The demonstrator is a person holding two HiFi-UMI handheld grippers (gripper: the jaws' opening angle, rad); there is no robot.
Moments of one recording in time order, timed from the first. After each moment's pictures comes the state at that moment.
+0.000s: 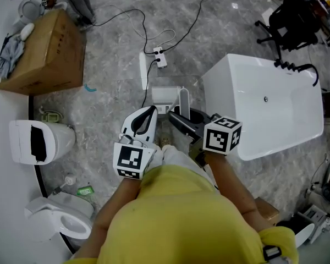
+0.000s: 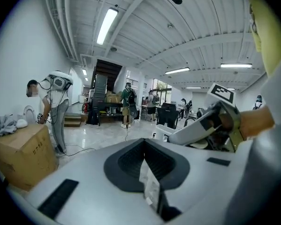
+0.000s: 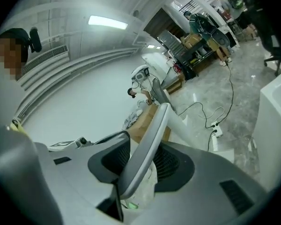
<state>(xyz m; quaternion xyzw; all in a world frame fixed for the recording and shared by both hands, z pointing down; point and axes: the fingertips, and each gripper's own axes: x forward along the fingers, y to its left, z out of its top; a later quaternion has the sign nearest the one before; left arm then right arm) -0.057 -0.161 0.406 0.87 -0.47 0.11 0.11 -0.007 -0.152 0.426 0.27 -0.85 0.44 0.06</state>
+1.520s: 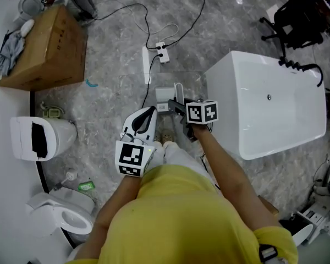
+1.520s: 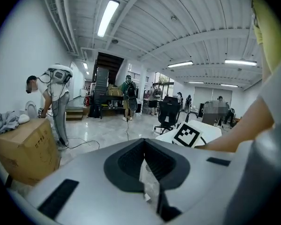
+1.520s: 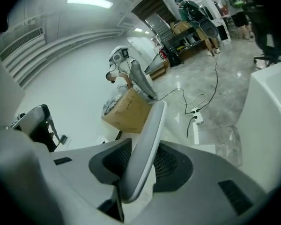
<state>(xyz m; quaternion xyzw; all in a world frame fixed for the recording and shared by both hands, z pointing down) -0.059 -0.165 0.439 0.86 -0.48 0.15 0.14 0.002 -0.208 0.604 0.31 -0.81 0.47 0.17</state>
